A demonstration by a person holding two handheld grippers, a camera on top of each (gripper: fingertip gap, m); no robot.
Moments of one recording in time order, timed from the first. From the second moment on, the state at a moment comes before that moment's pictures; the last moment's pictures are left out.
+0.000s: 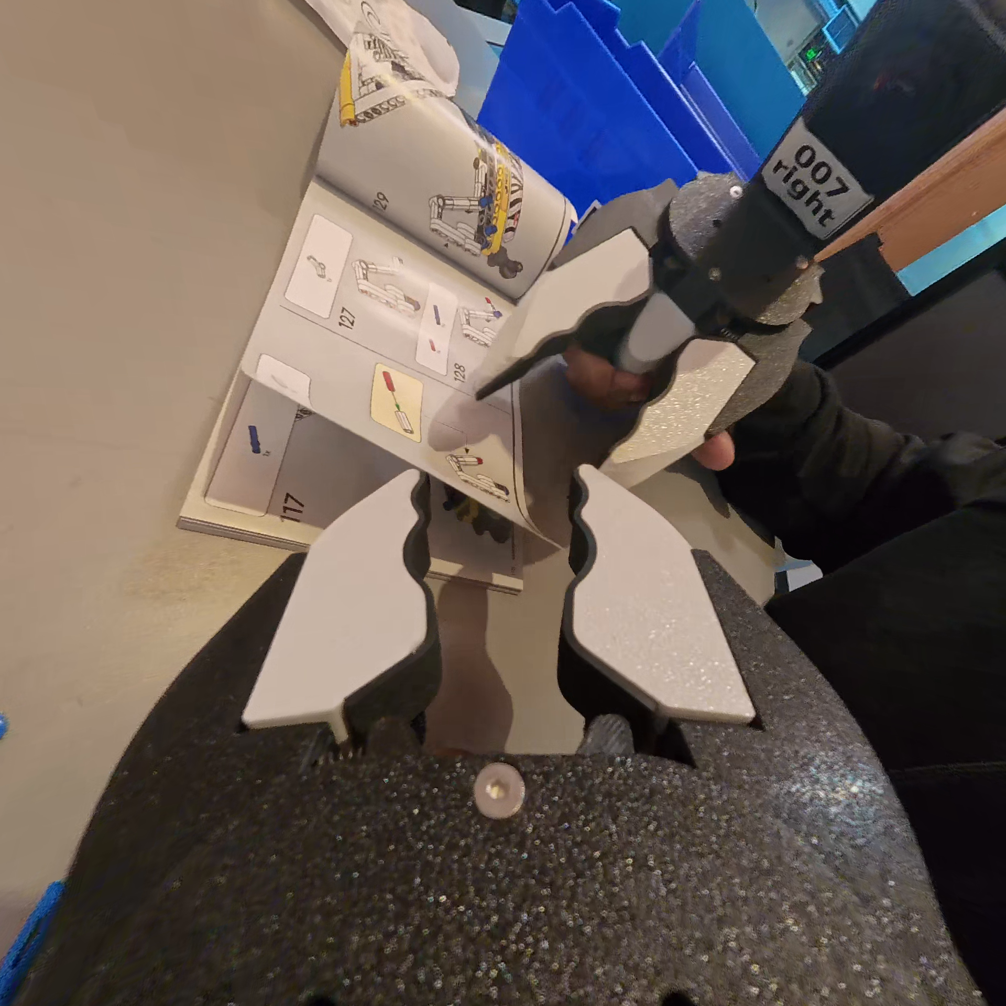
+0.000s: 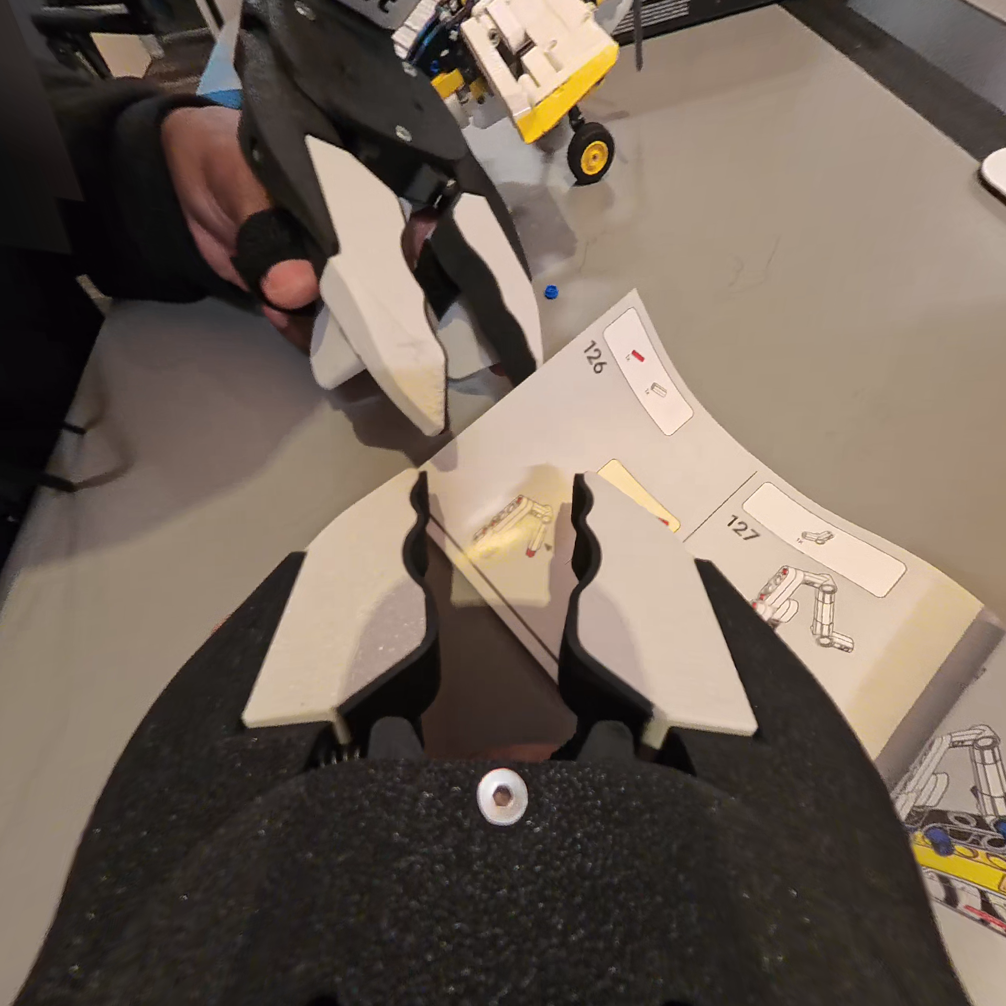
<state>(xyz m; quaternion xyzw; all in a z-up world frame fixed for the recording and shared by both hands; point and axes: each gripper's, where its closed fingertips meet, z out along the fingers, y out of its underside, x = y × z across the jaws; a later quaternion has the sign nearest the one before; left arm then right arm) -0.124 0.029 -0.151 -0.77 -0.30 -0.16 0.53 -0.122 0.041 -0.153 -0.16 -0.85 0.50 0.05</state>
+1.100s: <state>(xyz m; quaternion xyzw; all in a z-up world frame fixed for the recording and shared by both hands) -0.115 0.035 -0.147 -0.77 -0.27 -0.17 0.55 -0.127 0.020 -0.158 -0.09 -0.87 0.47 0.11</state>
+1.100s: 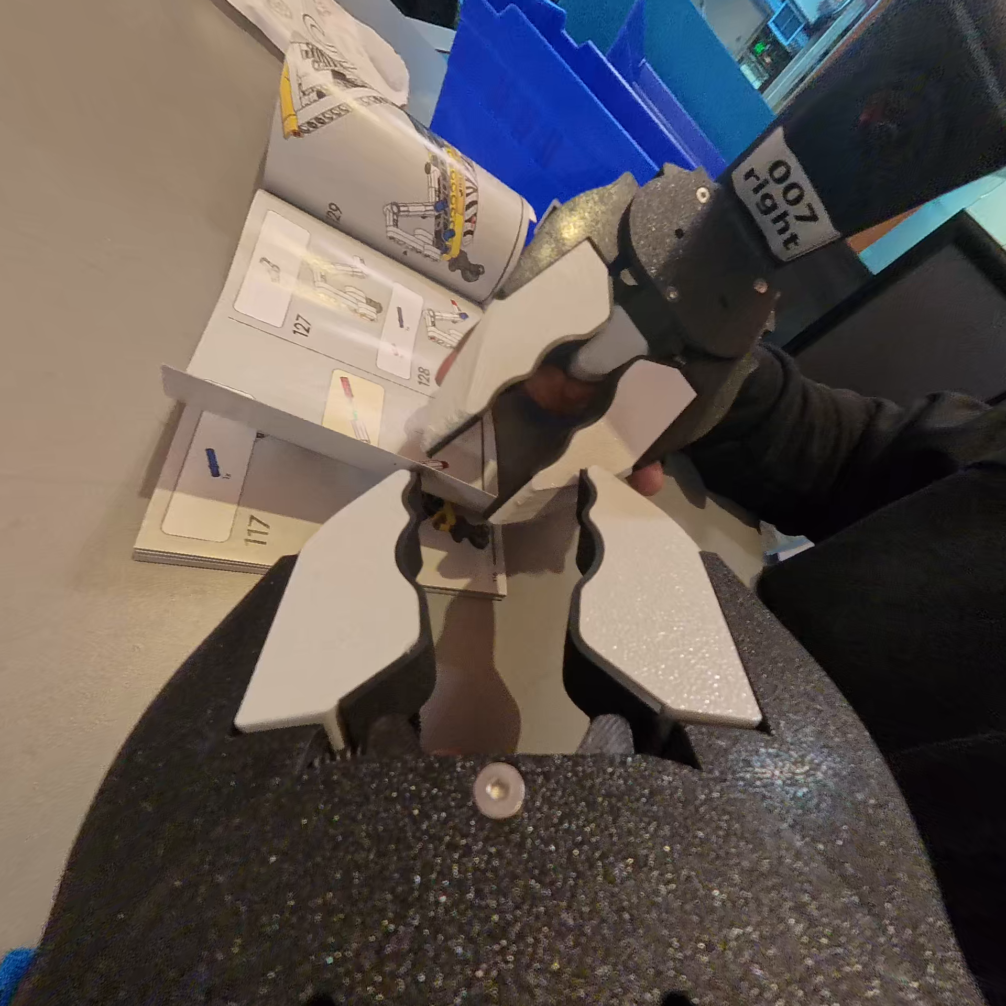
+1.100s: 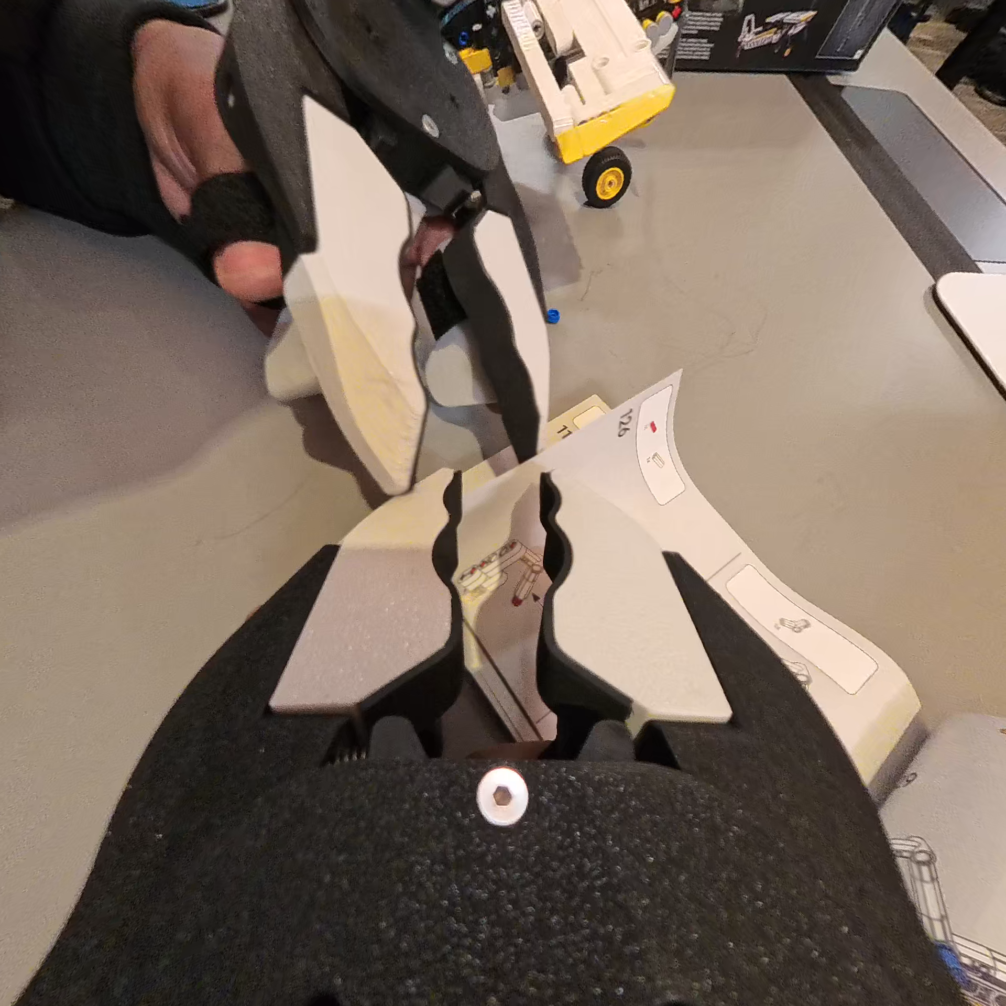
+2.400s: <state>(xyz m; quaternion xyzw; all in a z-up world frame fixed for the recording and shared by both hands) -0.151 0.018 -0.159 -0.78 -0.34 -0.08 0.52 -0.209 0.016 -0.127 -0.03 -0.91 0.40 0.08</state>
